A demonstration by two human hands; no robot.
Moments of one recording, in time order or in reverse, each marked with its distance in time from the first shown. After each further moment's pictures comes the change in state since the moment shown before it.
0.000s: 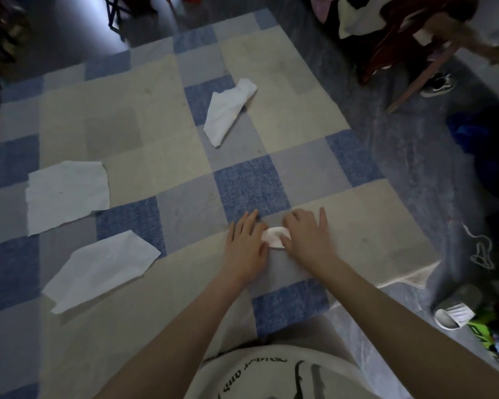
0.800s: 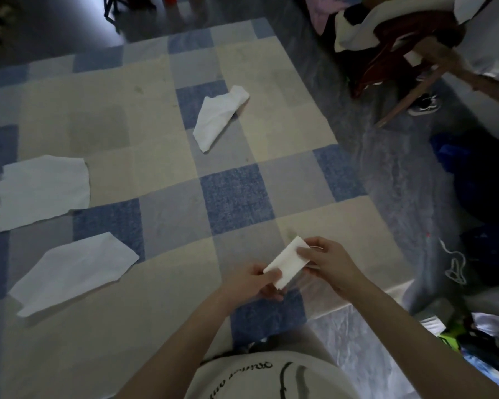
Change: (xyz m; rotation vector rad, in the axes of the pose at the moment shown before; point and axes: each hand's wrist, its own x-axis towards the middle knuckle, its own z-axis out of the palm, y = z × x) left_hand -0.017 0.059 -0.011 -1.236 -0.496 -0.541; right_hand -0.034 0.058 -0.045 1.429 -0.305 0.644
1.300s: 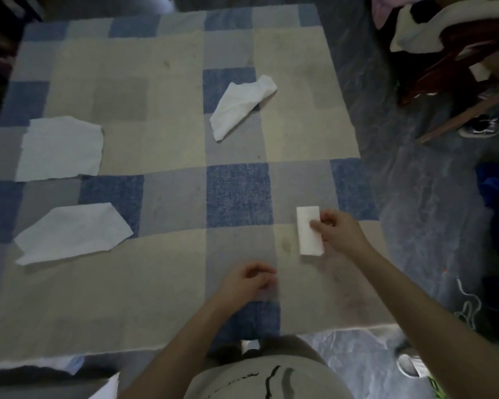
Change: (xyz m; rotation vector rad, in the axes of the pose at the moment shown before) left_hand 0.018 -0.005 0.035 -0.102 0.301 0.082; right_hand 0.093 -0.064 -0.050 -0.702 0.002 -0.262
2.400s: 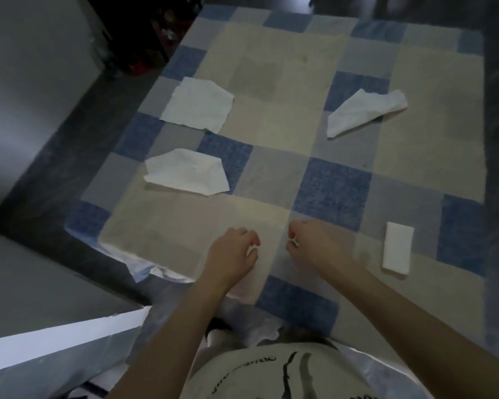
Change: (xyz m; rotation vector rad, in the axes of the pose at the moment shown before) left_hand -0.080 -0.038 -0.111 0.915 0.718 0.291; right_hand -0.070 -0.111 0.149 -0.915 -0.381 -0.721
